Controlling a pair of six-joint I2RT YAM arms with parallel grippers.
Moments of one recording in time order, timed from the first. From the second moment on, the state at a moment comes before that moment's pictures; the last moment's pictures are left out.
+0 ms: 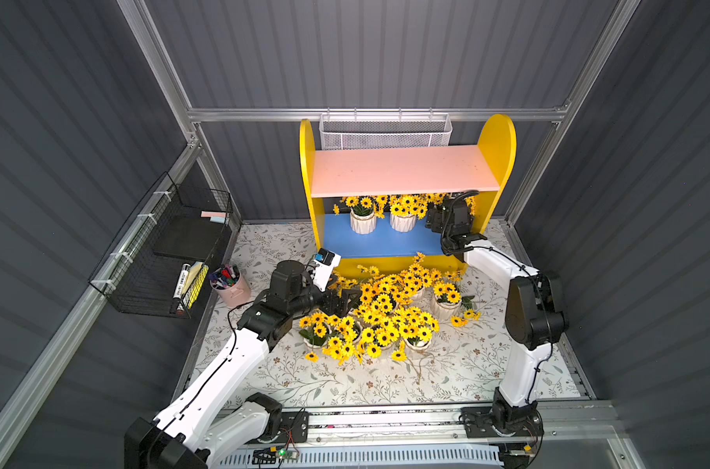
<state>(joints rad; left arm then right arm) -0.42 1.02 0.86 -0.29 0.45 -0.10 0.26 1.94 1.51 0.01 0.42 0.22</state>
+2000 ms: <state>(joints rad) -0.49 1.18 0.86 -0.22 0.63 -0.16 0.34 1.52 1.05 0.22 0.28 0.07</state>
